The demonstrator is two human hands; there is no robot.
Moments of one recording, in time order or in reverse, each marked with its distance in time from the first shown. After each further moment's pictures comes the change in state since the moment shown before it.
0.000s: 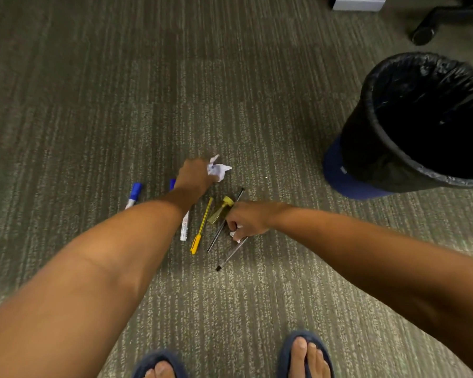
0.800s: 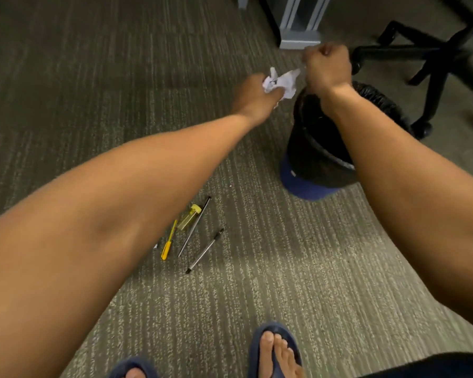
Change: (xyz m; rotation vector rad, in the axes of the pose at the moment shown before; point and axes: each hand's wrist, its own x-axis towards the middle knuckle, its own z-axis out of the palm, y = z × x) left_hand -0.026 0.254 -0.065 -0.500 0.127 0.430; right_hand -0.198 0.068 -0.216 0.820 1.503 0.636
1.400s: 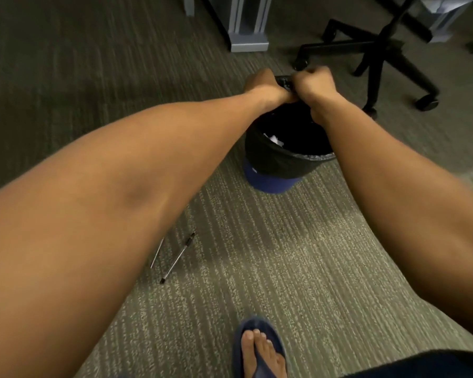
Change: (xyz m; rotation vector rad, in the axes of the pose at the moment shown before) left_hand 0.010 0.083 0.083 0.157 -0.248 -0.069; right_hand -0.004 0.040 -0.081 -0.073 0.068 0.243
